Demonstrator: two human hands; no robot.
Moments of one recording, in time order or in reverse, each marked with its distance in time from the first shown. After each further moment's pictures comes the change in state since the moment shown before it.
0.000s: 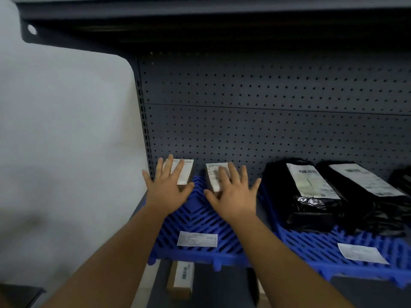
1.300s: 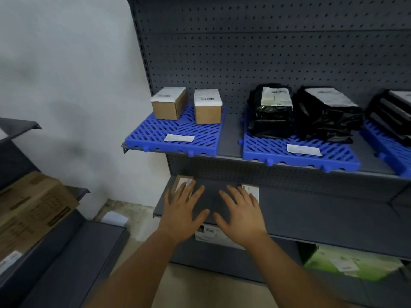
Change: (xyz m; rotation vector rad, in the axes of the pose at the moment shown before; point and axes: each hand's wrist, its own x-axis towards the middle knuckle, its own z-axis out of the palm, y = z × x) left_hand -0.332 0.118 0.050 -0.085 -0.159 0.089; right_hand -0.297 0.124 0.044 0.189 -0.199 -0.250
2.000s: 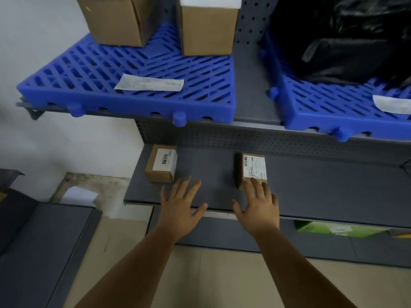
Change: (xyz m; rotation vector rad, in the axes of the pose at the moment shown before) left_hand 0.060 -0.091 0.191 -0.094 -0.342 -0.085; right_hand 0.062 0.090 0.183 -0.147 -0.148 0.445
